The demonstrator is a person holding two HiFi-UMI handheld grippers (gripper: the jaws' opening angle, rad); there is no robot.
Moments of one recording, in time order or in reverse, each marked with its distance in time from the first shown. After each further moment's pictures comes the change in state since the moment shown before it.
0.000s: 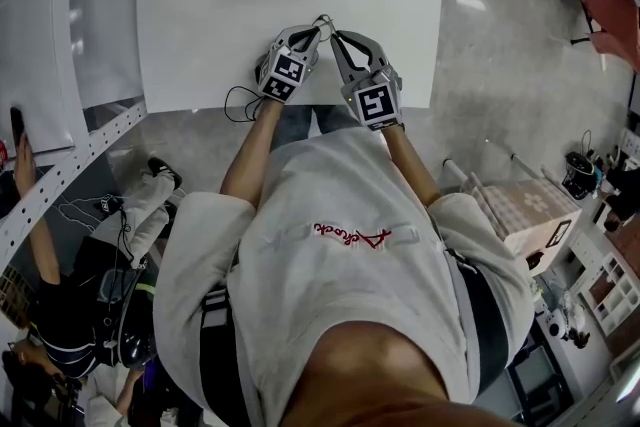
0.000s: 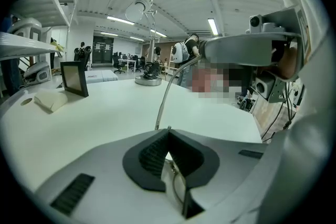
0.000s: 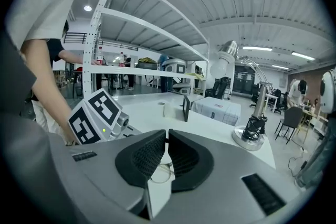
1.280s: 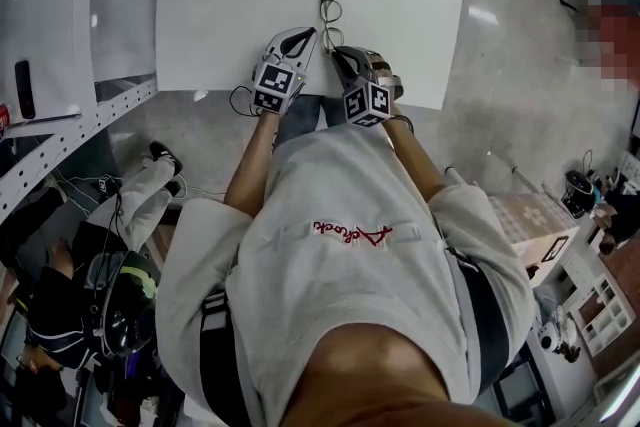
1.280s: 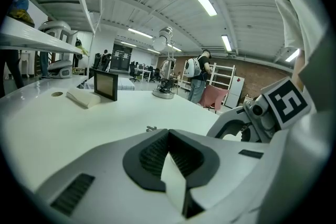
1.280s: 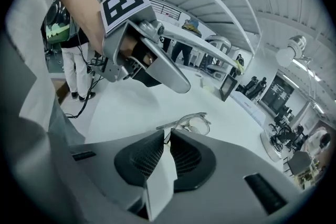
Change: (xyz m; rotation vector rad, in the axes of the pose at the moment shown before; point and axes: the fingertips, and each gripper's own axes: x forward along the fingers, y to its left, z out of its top) left arm -0.077 0.016 0.006 -0.146 -0.152 0.107; right arm 0.019 0.082 -0.115 -0.402 0.306 0.226
